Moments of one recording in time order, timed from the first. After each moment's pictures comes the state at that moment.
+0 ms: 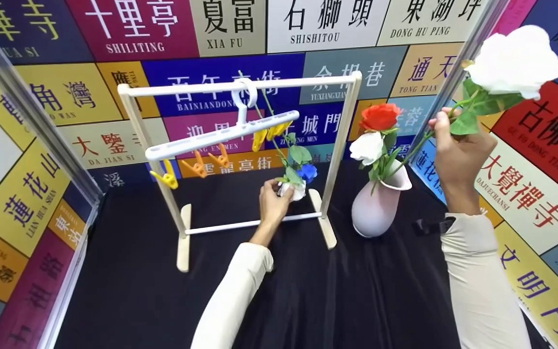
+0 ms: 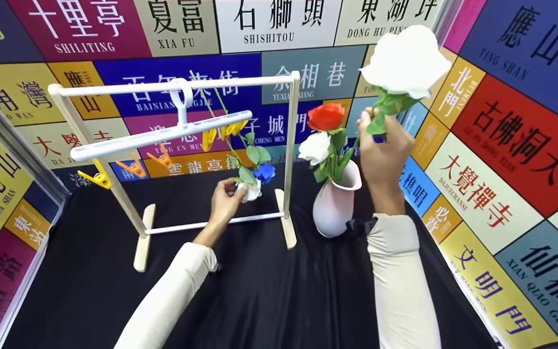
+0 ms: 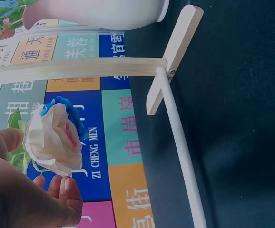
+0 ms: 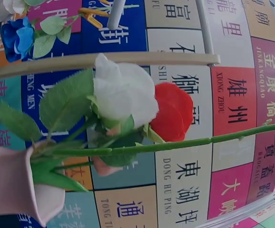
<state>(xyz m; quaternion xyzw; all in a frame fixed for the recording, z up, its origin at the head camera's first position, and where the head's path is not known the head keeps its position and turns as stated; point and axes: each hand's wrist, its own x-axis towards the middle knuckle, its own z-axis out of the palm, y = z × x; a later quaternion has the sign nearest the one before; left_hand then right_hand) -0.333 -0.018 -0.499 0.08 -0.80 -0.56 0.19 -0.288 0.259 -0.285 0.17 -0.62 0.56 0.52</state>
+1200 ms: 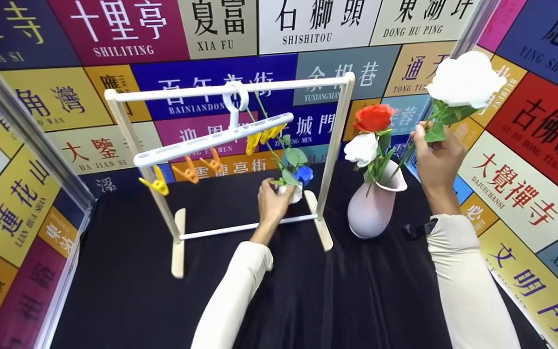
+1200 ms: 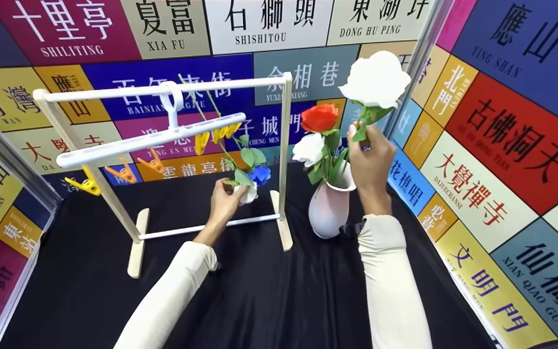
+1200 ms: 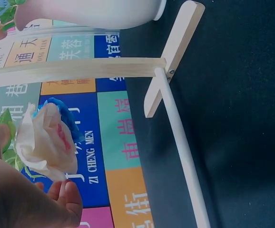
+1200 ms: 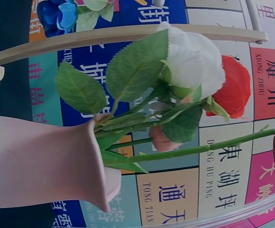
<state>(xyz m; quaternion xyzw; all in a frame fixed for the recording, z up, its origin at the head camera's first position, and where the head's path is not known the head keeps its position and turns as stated) -0.348 -0.007 -0.497 0.12 -0.82 -0.53 0.16 -0.331 0.279 -0.334 0.14 -0.66 0.53 0.51</state>
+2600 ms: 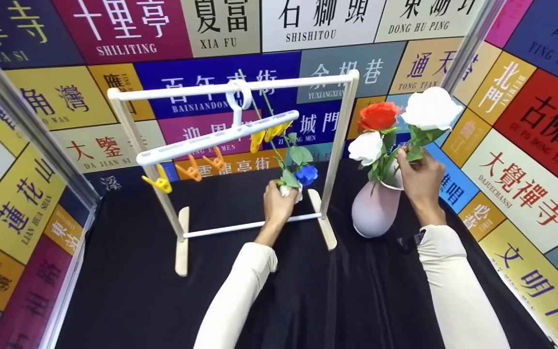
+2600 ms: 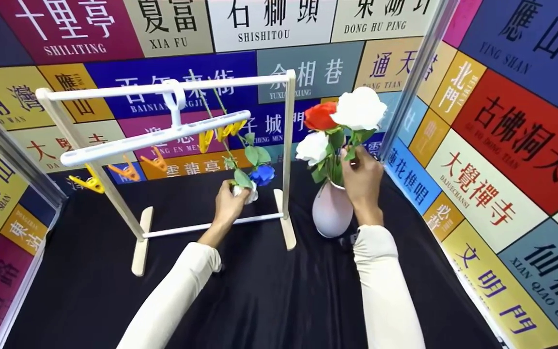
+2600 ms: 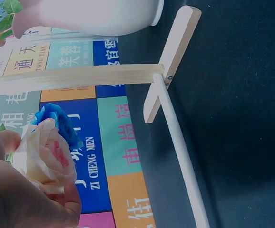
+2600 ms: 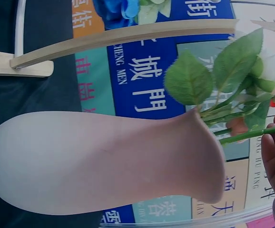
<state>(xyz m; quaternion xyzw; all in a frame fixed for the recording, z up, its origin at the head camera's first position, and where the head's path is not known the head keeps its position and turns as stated) -0.346 -0.003 -0.499 0.10 -0.84 -0.50 0.17 -0.347 0.289 -0.402 0.08 -0.77 0.42 0.47</state>
